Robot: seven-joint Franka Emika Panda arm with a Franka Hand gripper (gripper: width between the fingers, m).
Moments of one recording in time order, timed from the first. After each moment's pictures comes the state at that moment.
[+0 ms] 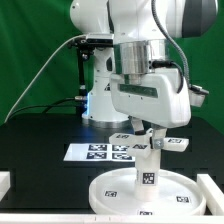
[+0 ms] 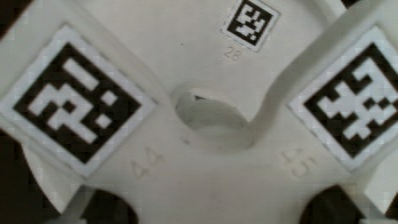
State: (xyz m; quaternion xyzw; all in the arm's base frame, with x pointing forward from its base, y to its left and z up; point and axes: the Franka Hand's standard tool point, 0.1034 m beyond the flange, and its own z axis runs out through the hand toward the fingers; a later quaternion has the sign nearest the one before) arm 0.558 0.038 0.099 -0.82 0.57 0.00 0.06
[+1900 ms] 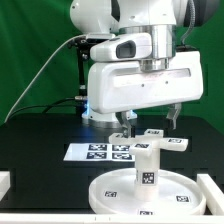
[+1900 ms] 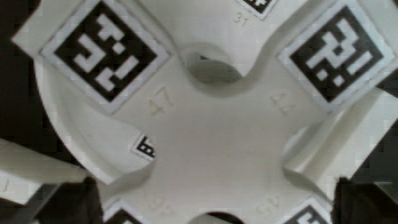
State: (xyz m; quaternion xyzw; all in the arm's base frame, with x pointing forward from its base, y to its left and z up) arm 0.563 0.040 0.116 -0.98 -0.22 -0.03 0.03
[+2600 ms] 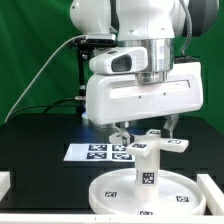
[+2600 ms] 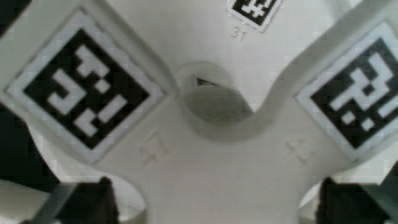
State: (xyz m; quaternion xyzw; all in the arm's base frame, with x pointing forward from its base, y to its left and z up) arm 0.559 0.038 0.102 -0.98 -0.19 -0.02 0.03
